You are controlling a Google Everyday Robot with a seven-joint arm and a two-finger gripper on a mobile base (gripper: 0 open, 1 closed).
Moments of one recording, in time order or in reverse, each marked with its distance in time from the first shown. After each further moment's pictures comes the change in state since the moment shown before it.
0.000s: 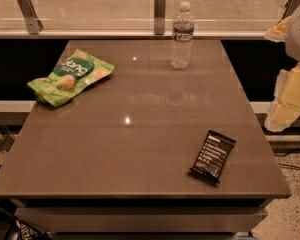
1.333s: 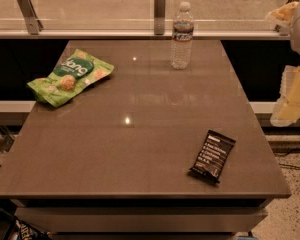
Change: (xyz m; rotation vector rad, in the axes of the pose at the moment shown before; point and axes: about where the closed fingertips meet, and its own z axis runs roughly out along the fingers) arm -0.009 -0.007 -0.018 0.135 0.008 -0.141
